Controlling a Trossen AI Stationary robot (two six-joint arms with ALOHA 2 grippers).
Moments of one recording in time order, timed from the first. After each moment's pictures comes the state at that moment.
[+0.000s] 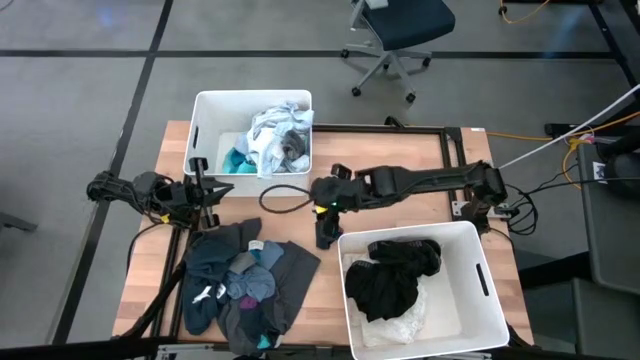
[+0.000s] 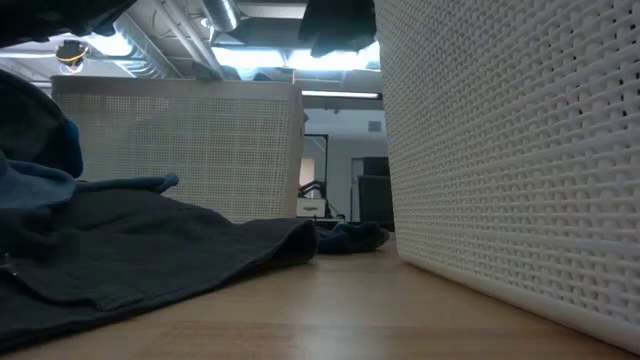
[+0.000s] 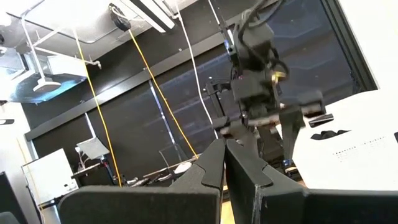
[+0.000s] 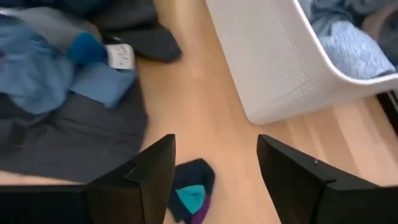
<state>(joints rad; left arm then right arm) -0.26 0.01 0.14 0.27 -0.38 0.58 0.11 1.88 1.87 -0.91 0.24 0.24</state>
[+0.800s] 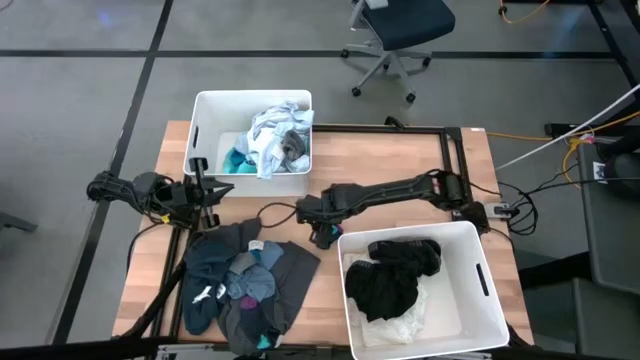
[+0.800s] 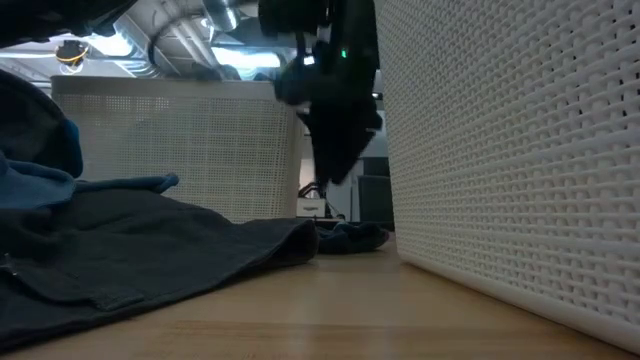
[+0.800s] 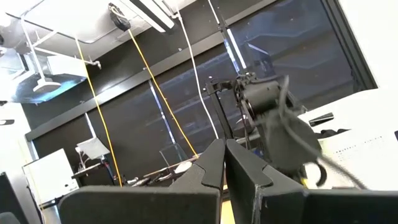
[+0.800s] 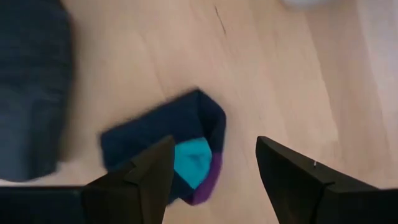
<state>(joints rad) -0.26 0.01 0.14 0.27 -0.38 0.58 0.08 2.17 1.87 -1.07 0.17 0.42</state>
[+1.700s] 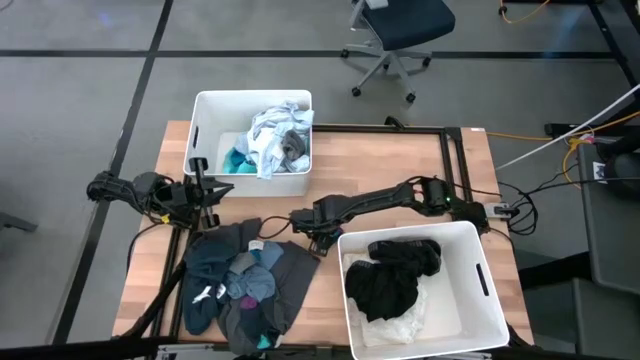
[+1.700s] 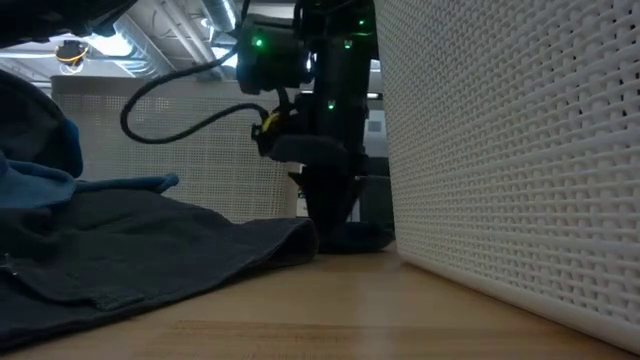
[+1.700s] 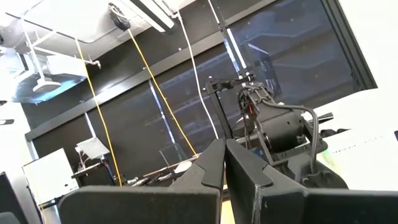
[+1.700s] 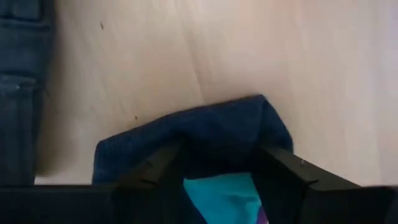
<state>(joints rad) -0.26 0.01 0.14 0.27 -0.38 0.58 0.10 2.32 1.87 -1.00 0.07 0.37</state>
